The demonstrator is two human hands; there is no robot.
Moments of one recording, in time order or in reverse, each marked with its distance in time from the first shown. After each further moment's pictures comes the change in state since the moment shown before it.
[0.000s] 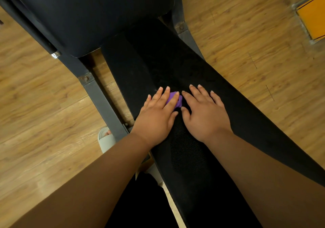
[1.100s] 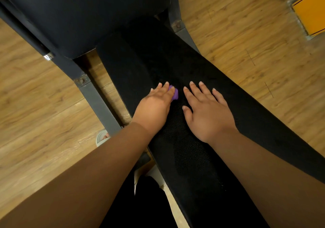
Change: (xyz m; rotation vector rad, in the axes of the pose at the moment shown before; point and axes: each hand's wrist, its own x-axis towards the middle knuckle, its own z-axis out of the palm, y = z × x) left_hand 0.033 -0.013 0.000 0.033 0.042 -0.006; right_hand 0.002 -0.001 0.006 -0.072 -0.022 -0.007
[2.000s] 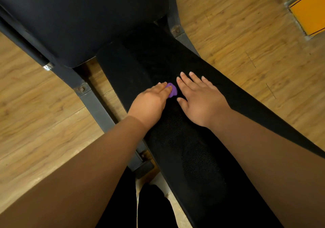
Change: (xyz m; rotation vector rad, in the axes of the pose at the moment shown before) left_hand 0.025 -0.037 -0.007 0.057 0.046 0.113; right_hand 0.059 -0.006 -0.014 -0.059 -0.083 -0.100
